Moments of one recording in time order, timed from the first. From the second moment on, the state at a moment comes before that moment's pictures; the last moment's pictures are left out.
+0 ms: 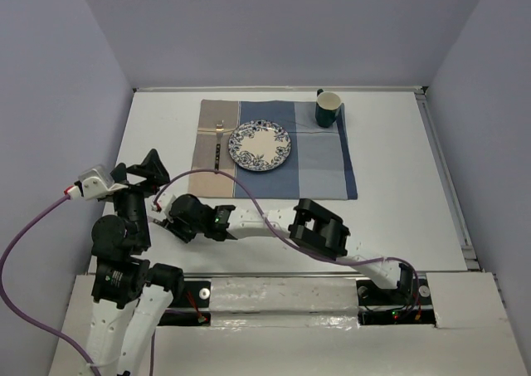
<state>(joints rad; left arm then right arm) -0.24 0.30 0.68 -0.14 -0.47 -0.31 1.28 2.48 1.98 -0.08 0.01 0.07</state>
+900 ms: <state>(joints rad) -0.24 0.25 0.68 -0.13 -0.40 -0.34 1.09 1.81 1.16 0.38 0.32 0.31</state>
